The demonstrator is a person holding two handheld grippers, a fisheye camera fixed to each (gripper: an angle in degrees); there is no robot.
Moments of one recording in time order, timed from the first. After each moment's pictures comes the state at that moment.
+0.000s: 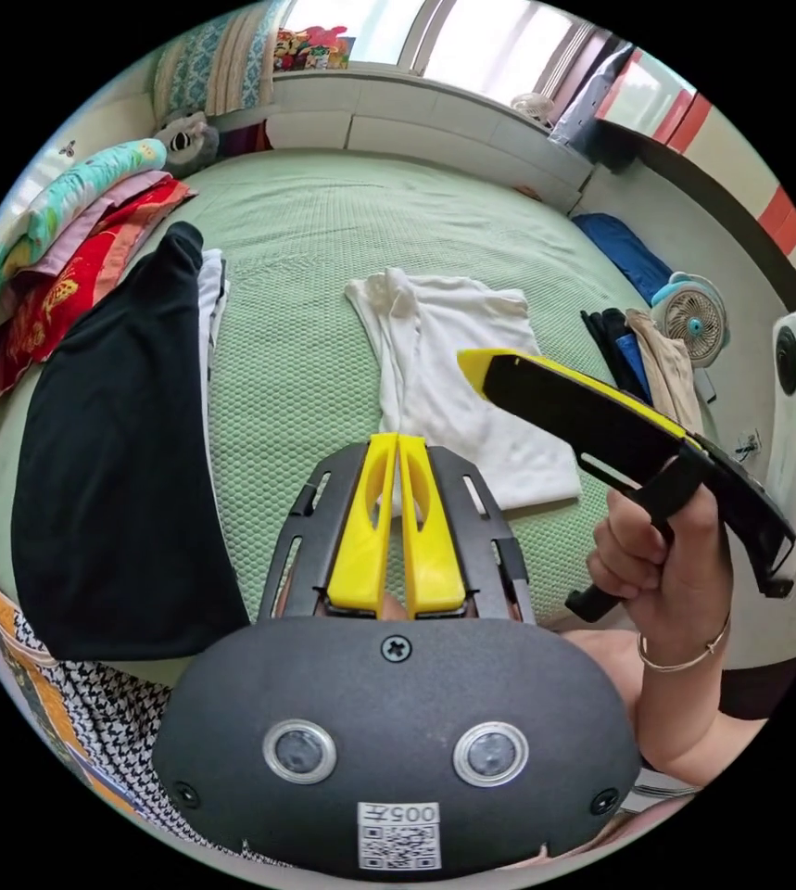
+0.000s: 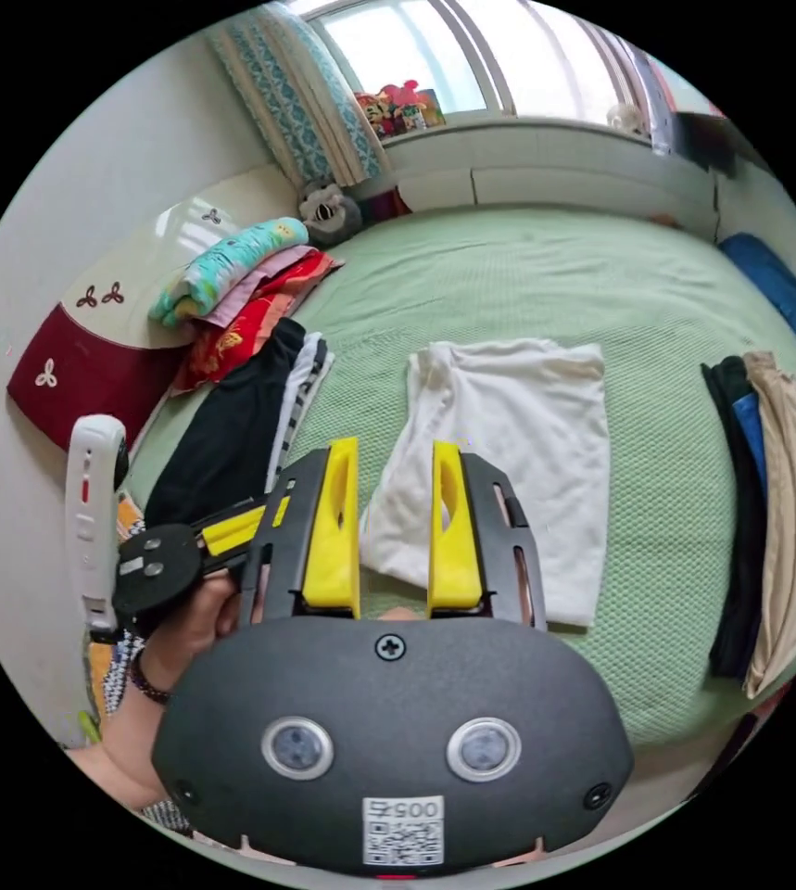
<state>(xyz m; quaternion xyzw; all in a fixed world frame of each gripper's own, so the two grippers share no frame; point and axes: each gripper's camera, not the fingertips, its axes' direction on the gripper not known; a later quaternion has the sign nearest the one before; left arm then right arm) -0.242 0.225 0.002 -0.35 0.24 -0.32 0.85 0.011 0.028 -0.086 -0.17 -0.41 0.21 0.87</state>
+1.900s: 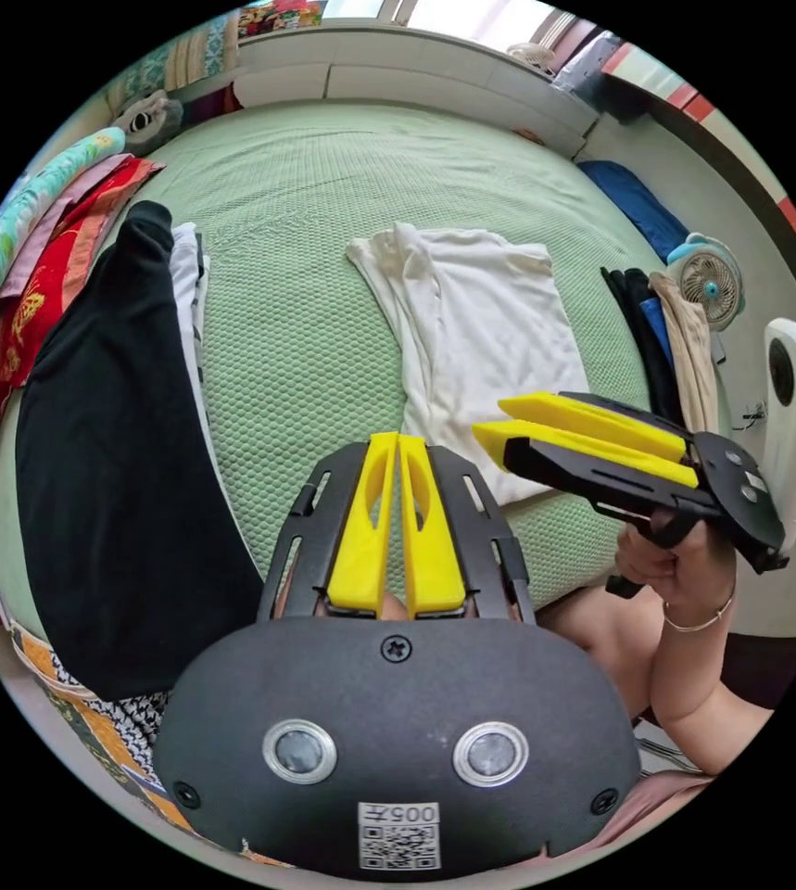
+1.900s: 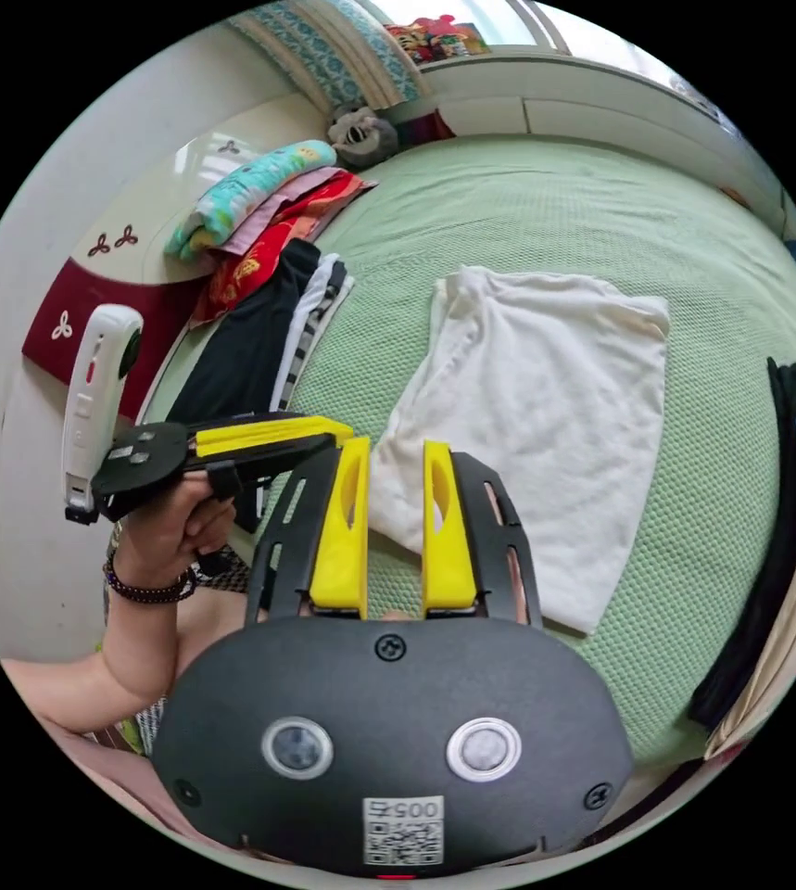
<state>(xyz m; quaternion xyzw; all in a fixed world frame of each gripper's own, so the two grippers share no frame) -0.245 0.250 0.100 -0.42 0.28 -0.27 0.82 -0.078 0.007 0.004 -0.25 -0.47 0.12 0.84</state>
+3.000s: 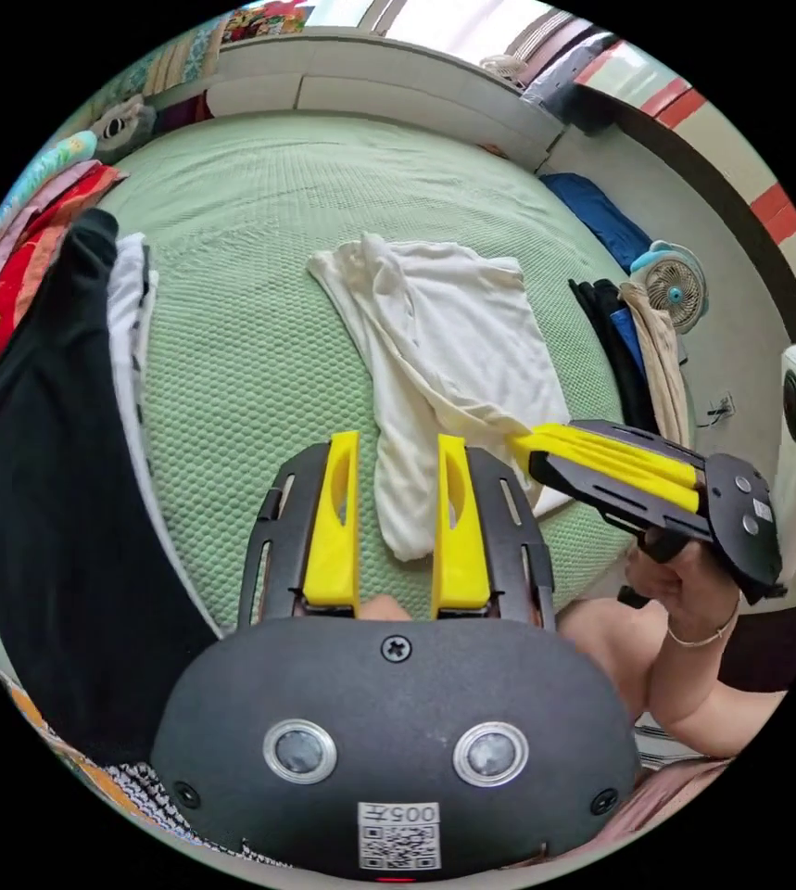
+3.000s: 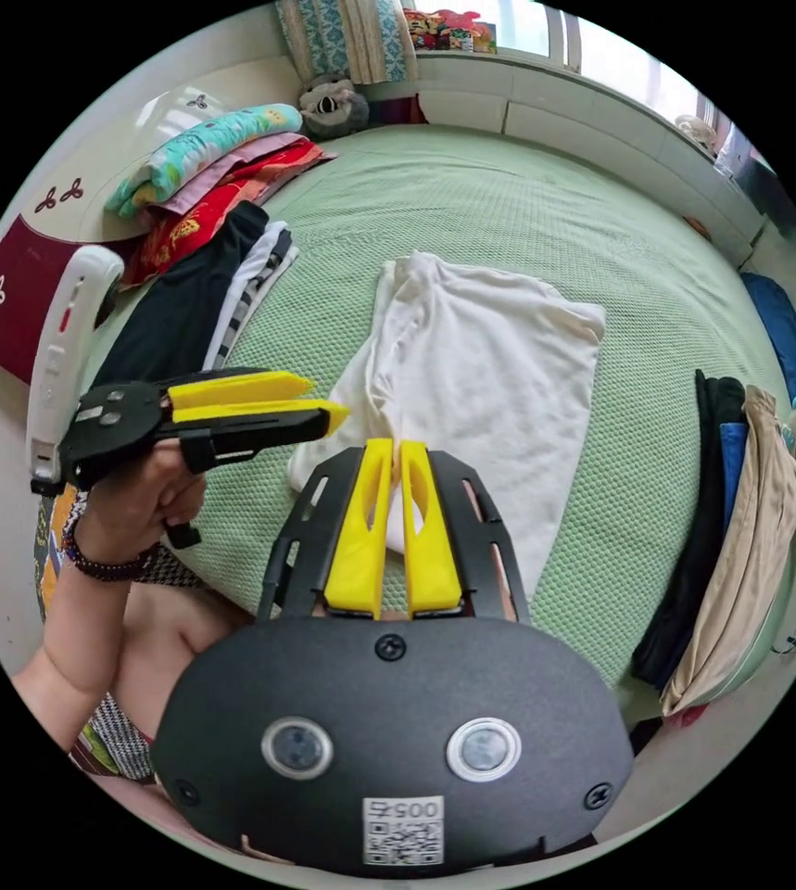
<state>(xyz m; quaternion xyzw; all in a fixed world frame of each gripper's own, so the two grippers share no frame) -0.227 0.264 0.153 -0.37 0.35 -0.29 0.81 -0.134 -0.027 -0.023 -0.28 -0.35 0.06 0.89</state>
